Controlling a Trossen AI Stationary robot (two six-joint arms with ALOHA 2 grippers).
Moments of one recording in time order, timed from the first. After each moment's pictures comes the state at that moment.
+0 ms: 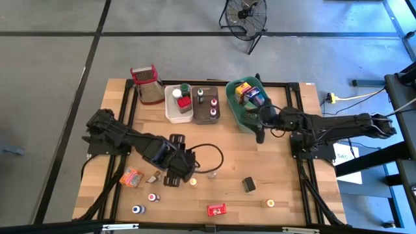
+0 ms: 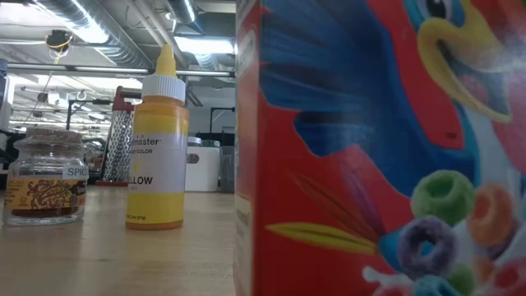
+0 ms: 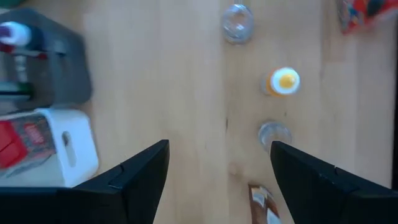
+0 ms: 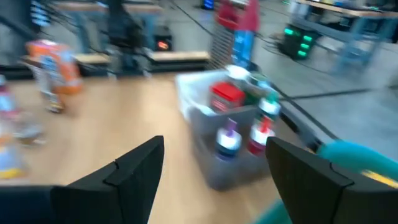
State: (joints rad) left arm -0.46 1.77 1.86 -1.46 -0.26 -0.40; right arm -0.04 0.83 0.45 0.14 0.20 0.00
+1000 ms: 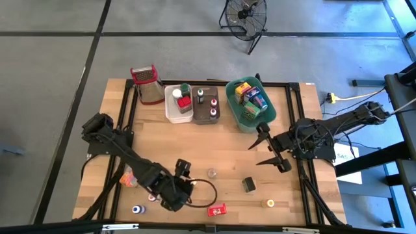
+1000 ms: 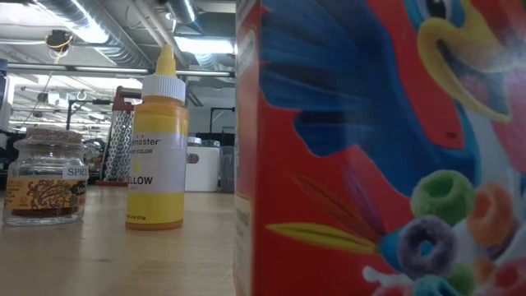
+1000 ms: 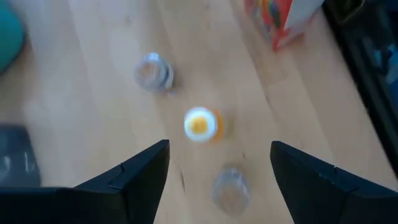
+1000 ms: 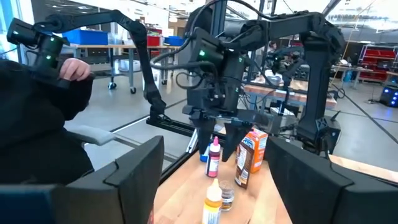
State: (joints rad) left arm -0.64 1.78 1.56 -0.98 -0.34 -0.23; right arm 0.32 0.83 0.52 0.37 -0.17 -0.07
